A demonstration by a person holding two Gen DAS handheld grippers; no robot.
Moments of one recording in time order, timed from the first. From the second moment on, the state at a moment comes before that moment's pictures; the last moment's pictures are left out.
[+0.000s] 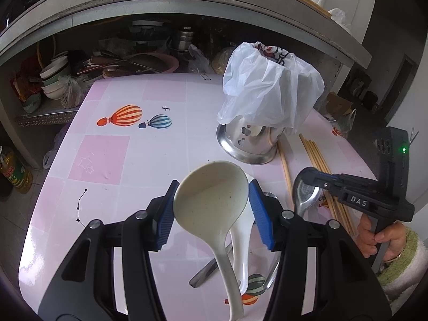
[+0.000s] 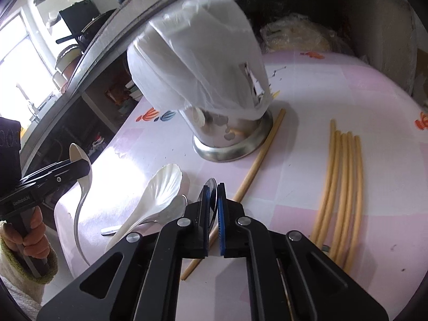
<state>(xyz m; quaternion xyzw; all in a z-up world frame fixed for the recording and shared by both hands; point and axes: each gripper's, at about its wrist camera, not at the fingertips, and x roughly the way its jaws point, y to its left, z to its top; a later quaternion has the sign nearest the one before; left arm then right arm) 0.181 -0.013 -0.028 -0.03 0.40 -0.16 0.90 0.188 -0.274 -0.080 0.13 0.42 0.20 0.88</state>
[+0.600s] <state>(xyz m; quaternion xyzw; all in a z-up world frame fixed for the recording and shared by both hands) 0.144 -0.015 0.004 -0.01 0.37 -0.16 0.92 0.137 -0.290 -0.024 0.12 0.34 0.16 0.92</state>
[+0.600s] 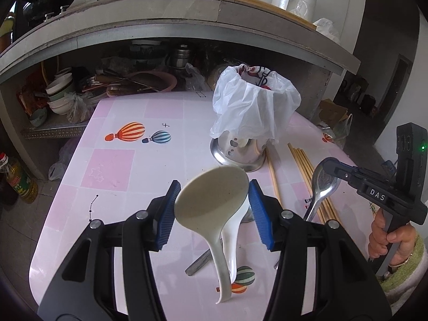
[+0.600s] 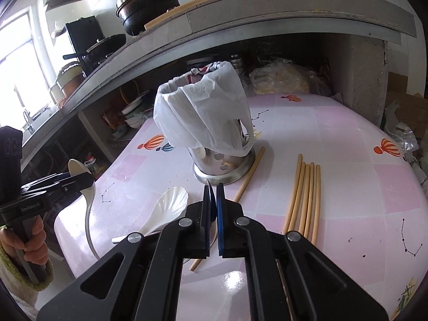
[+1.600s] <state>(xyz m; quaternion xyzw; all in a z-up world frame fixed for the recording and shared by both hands) 0.110 0.004 0.029 -0.01 0.35 -0.13 0.93 0.109 -0.290 0.008 0.13 0.30 0.18 0.93</state>
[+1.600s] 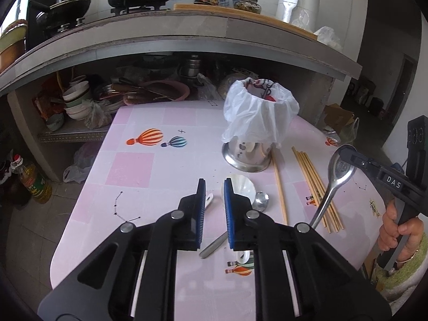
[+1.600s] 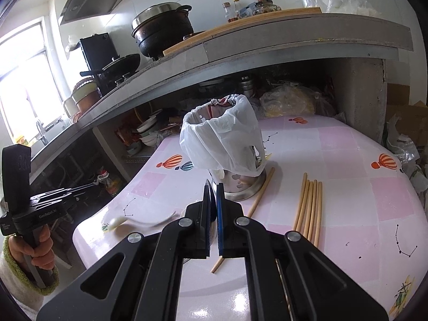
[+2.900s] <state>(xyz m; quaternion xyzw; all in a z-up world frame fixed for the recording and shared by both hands) 0.282 0.074 -0.035 -0.13 0.44 -0.06 0.89 0.145 -0.282 -0.022 0.15 0.35 0.18 0.90</state>
